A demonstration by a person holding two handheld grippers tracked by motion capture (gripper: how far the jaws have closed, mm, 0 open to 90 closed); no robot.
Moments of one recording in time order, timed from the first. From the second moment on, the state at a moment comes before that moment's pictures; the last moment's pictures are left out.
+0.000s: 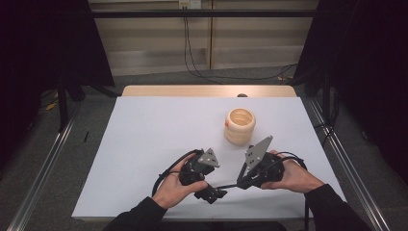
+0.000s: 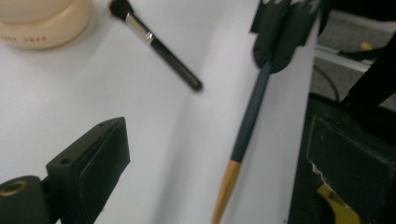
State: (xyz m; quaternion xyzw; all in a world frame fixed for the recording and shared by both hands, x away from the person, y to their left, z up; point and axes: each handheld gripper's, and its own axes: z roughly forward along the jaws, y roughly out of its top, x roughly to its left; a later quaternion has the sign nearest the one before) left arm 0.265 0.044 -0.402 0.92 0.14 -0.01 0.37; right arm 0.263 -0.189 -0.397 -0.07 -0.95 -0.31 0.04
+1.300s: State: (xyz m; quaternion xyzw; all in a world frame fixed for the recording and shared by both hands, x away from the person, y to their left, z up) left arm 0.258 0.097 -0.401 0.83 0.22 0.07 0.52; right arm 0.259 -0.228 -0.401 -0.18 -0.90 -0.39 0.00
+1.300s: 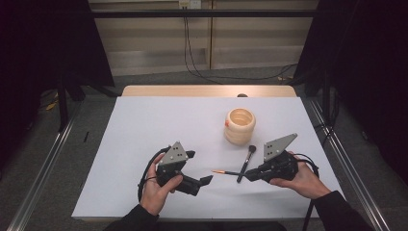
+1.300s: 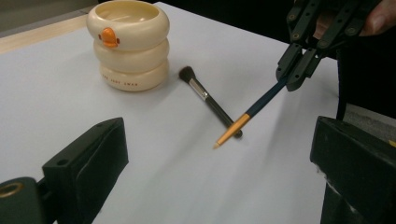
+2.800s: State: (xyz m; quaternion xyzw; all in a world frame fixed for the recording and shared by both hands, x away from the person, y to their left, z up) left arm 0.251 0.096 -0.398 0.78 0.24 0.10 0.57; right arm 0.247 -0.246 -0.385 -0.21 -0.77 -0.61 -0.05
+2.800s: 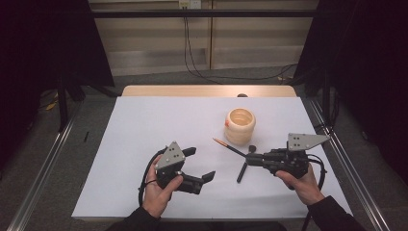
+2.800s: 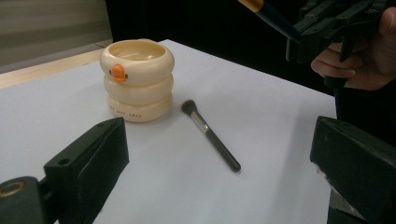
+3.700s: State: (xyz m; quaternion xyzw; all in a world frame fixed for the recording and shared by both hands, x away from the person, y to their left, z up) left arm 0.248 0.049 -0.376 0.76 0.20 0.09 0.60; right arm 0.246 -0.242 -0.384 -0.20 -0.76 -0.61 -0.05
